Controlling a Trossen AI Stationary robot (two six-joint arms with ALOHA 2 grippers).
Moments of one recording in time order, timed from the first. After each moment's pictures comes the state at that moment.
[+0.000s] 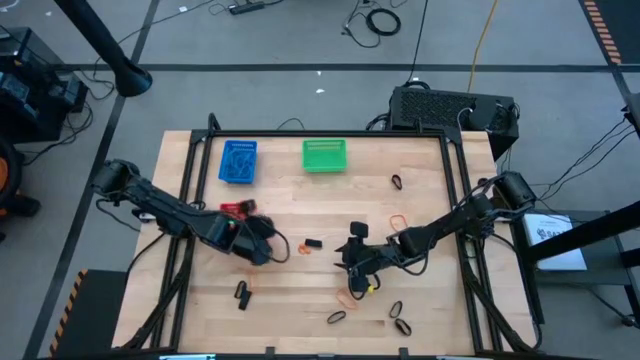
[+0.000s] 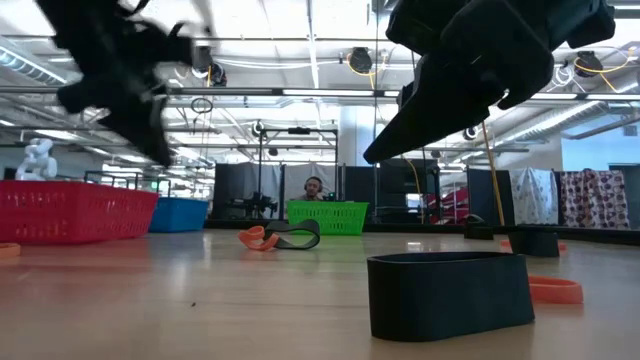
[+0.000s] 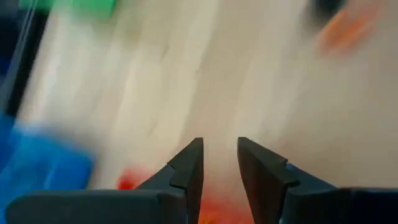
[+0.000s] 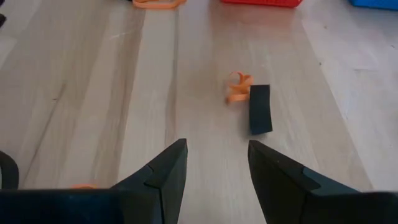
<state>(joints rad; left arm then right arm) -0.39 1.39 0.84 -0.77 -0.55 -0.51 0.38 1.69 0.88 0.09 0.36 0.24</state>
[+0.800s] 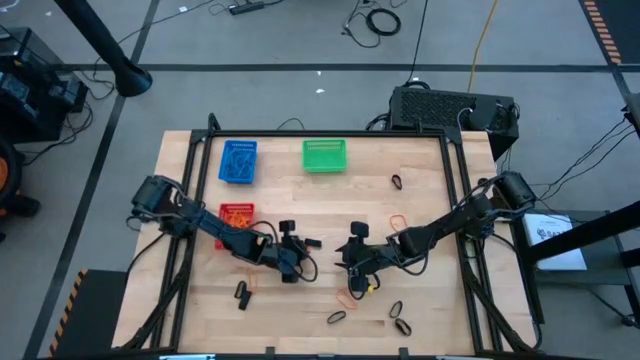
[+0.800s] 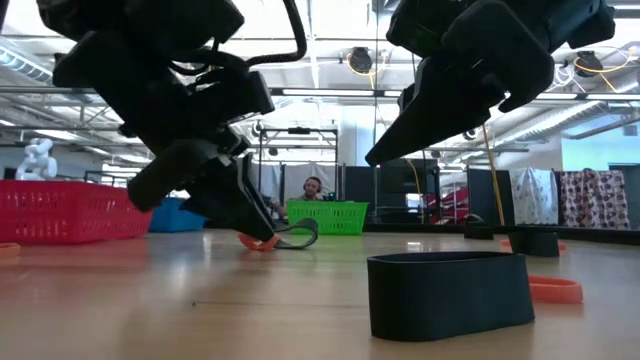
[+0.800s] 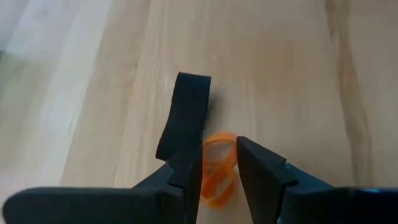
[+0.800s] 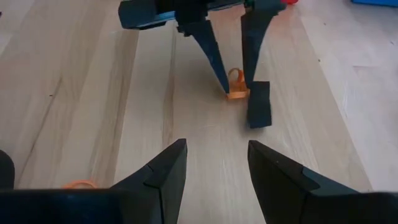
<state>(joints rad) -0.36 1.79 0.80 0.09 -0.45 -0.15 0.38 1.69 0.88 0.08 0.36 0.24</state>
